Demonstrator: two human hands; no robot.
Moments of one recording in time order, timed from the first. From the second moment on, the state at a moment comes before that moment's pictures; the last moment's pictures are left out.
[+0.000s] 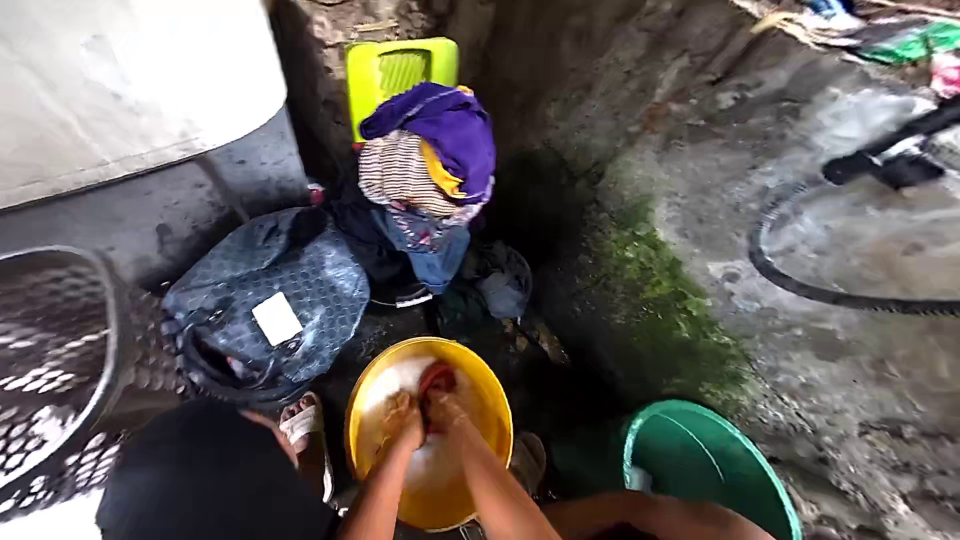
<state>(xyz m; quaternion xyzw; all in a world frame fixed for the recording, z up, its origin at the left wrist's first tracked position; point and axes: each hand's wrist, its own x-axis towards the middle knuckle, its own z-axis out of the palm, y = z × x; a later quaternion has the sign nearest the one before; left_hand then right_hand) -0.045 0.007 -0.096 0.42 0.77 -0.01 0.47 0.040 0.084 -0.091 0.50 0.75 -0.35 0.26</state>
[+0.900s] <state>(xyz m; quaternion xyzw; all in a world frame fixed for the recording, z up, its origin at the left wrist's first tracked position) -0.038 0.006 -0.016 0.16 0.41 0.69 0.57 0.035 0.068 0.007 0.55 0.54 -0.50 -0.40</state>
